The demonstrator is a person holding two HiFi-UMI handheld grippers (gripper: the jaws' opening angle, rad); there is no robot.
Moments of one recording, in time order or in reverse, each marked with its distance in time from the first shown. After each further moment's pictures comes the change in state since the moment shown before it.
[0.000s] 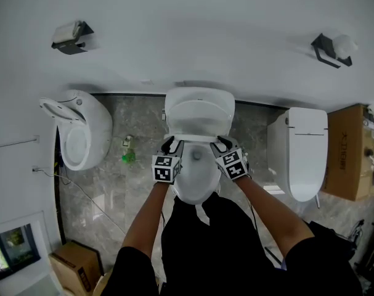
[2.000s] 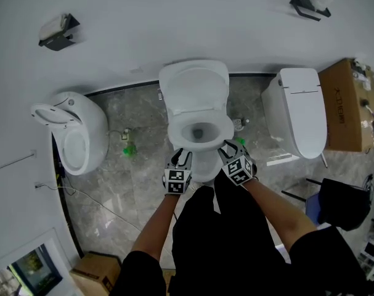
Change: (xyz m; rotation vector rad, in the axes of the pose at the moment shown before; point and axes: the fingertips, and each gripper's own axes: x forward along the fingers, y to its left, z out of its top) left arm -0.098 -0.040 -0.154 0.106 0.074 -0.135; right arm -0.048 0.123 -0.125 -0.128 0.077 -0.153
